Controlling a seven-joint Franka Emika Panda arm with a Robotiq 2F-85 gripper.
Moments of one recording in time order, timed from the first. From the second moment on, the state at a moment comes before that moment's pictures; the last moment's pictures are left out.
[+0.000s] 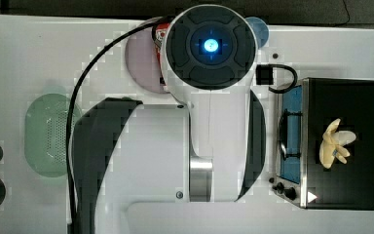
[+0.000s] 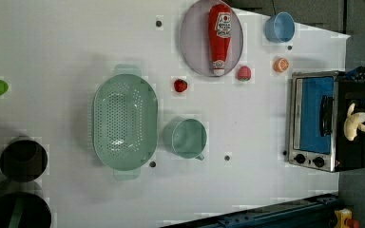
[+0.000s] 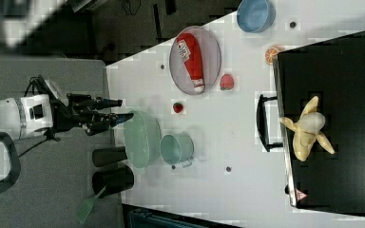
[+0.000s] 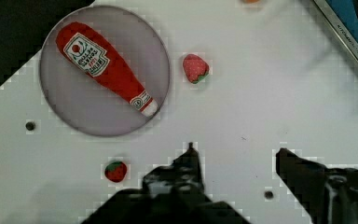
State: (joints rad) arm 0.01 -0.04 -0.01 -1.81 -0.02 0.21 -0.04
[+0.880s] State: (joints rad) arm -0.03 -0.45 -0.14 -2.04 -0.04 0.20 0.00
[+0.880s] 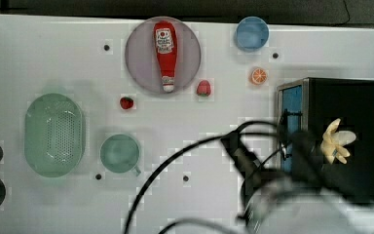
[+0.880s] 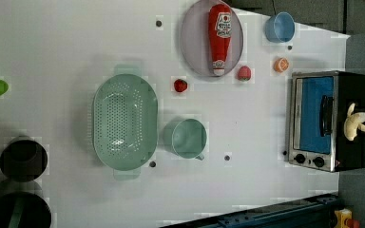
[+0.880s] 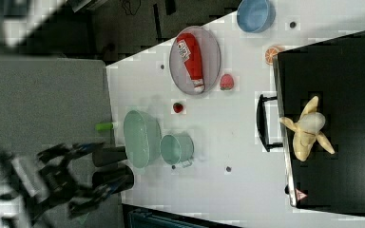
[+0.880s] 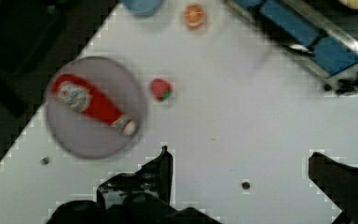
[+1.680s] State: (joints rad) arm -0.05 -0.03 -0.53 -2.12 0.00 0.51 -0.34
